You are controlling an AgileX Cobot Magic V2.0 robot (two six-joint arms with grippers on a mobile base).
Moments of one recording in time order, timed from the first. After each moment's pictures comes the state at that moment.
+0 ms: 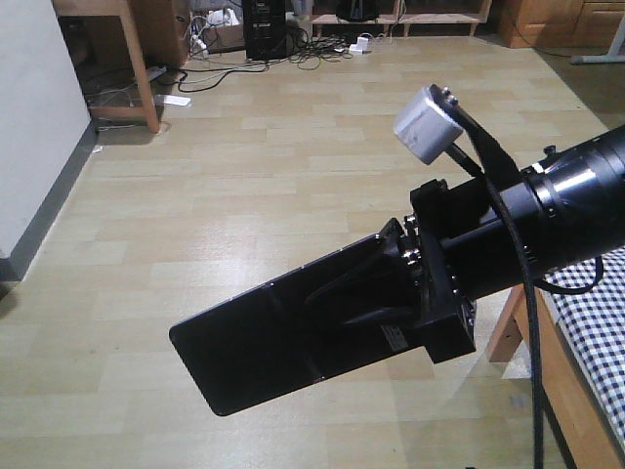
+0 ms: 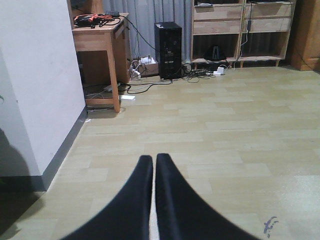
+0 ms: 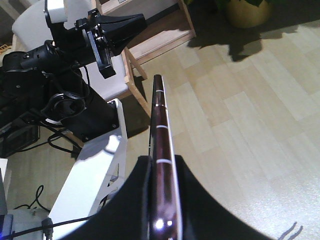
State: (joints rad) left arm 0.06 -0.02 0.03 -0.04 0.20 0.06; right arm 0.36 1.33 -1.17 1.01 1.23 -0.98
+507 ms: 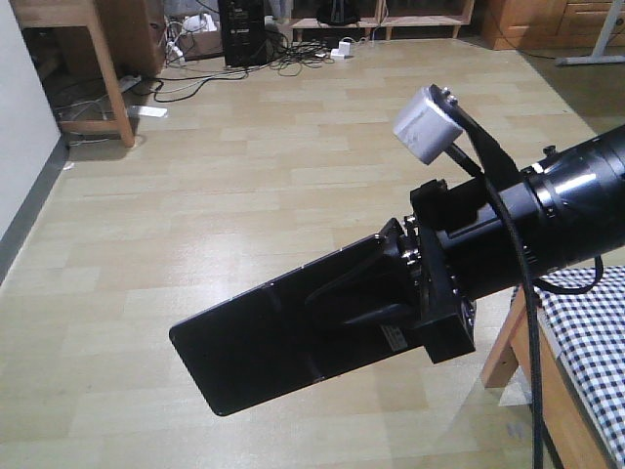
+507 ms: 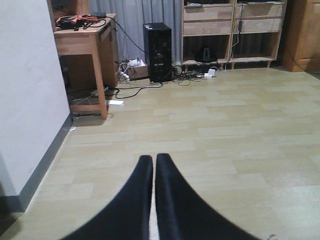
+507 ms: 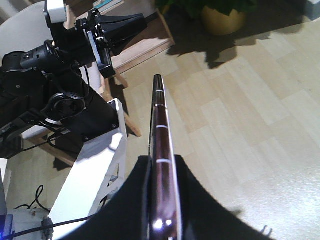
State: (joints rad) left arm 0.06 -0.02 0.03 -0.04 0.20 0.06; right arm 0.36 1.33 -1.17 1.01 1.23 -0.98
